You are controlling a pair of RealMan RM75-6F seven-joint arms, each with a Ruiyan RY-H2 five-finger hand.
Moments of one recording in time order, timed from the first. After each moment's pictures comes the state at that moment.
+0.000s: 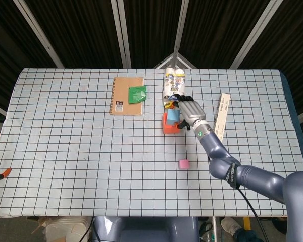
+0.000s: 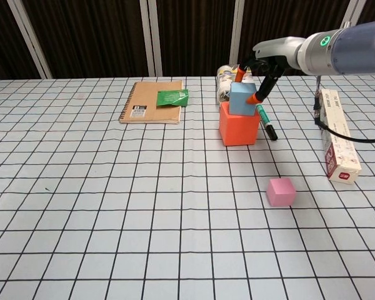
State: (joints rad) left arm -0.10 -1.13 -0.11 -1.59 1.28 1.43 0.18; right arm 1.11 -1.45 0.22 -1.27 -0.58 0.65 -0.24
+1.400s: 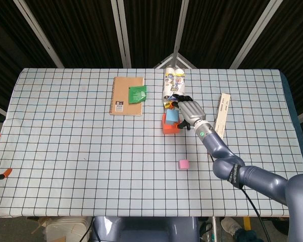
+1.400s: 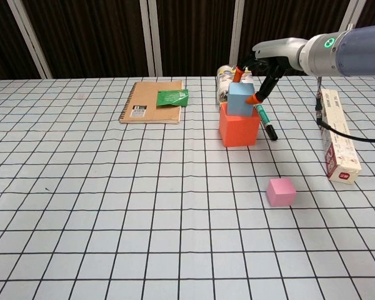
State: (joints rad) left arm -0.11 -1.14 -0.11 -1.60 1.27 1.43 0.20; right arm 1.07 -1.46 0.25 -1.22 -0.76 0.59 -0.11
